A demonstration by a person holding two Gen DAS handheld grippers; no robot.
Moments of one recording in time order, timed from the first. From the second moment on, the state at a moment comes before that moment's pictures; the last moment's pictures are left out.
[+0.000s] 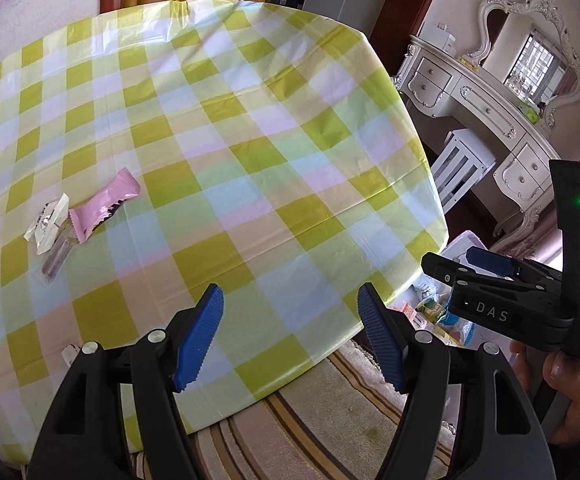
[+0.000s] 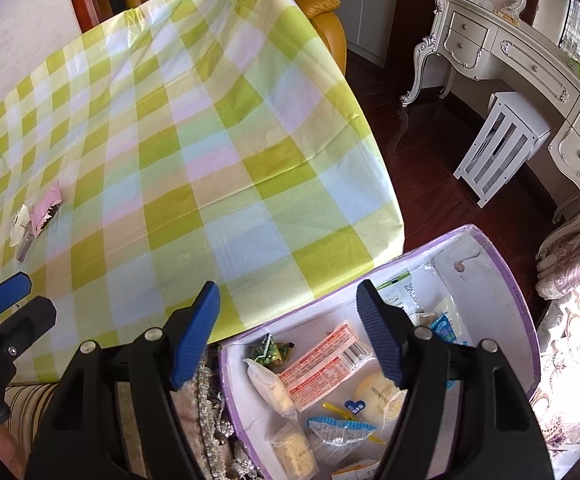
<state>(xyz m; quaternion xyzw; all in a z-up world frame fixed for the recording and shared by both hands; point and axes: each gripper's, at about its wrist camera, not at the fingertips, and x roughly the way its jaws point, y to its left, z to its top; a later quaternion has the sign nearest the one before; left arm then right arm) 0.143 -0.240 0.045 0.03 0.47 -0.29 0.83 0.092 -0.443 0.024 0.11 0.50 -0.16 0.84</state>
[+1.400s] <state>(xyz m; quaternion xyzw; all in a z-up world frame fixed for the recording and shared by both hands) 0.174 -0.094 -0.014 -0.04 0.55 -0.13 0.82 0.182 -0.297 -0.001 0.08 0.52 0.03 0.85</state>
